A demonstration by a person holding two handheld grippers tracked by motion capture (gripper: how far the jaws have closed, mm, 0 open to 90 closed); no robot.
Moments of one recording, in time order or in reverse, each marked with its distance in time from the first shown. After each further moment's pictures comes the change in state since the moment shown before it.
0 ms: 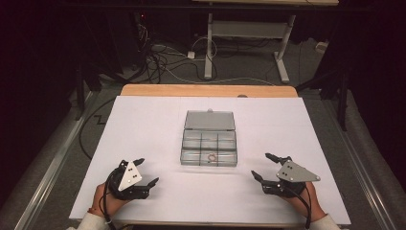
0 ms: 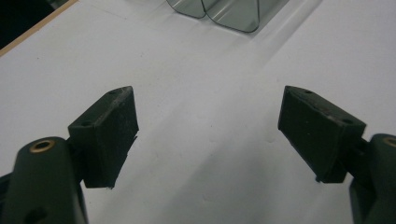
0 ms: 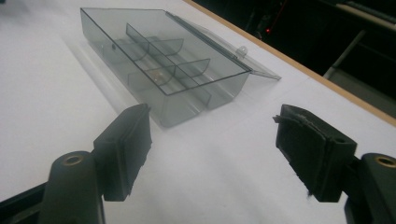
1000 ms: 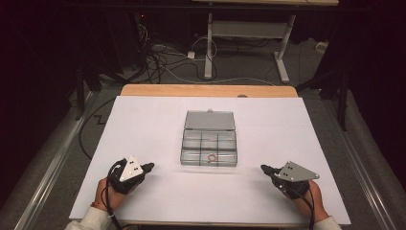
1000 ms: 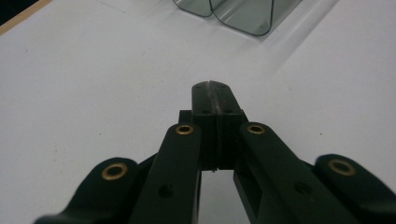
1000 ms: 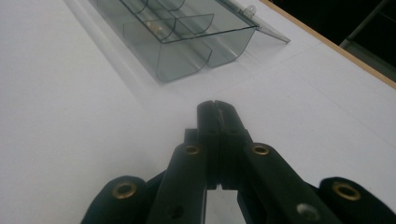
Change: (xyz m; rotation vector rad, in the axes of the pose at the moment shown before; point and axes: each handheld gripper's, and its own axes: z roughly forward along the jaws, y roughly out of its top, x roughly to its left) left arm 0.015 0.010 0.010 0.027 -0.046 -0.045; right arm -0.010 -0.012 -0.002 0.128 0.031 -0.018
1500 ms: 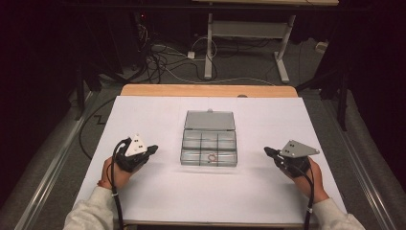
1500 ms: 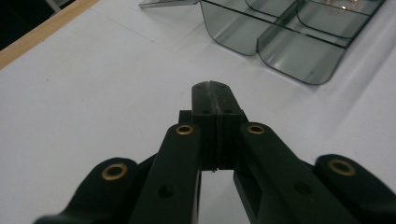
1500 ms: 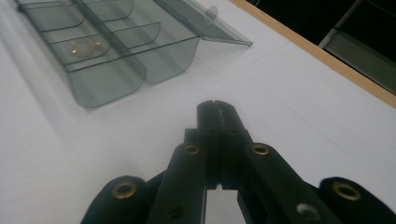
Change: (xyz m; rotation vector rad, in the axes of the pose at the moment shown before) left arm 0.044 0.039 0.025 0.006 -0.008 -0.021; right arm -0.049 0.018 0.022 0.030 -0.032 0.039
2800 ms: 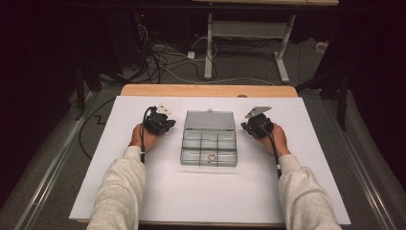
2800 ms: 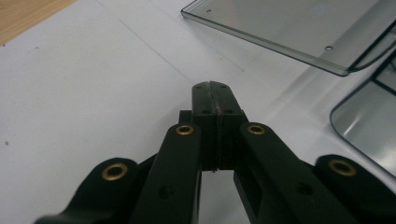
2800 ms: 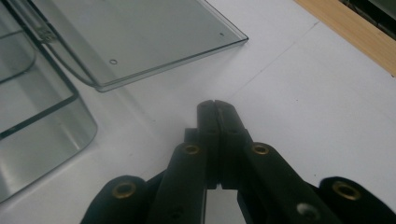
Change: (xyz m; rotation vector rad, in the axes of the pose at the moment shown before) left arm 0.063 0.055 0.117 0.128 -0.037 -0.144; right arm -0.046 0.050 0.144 0.239 0.029 0.039
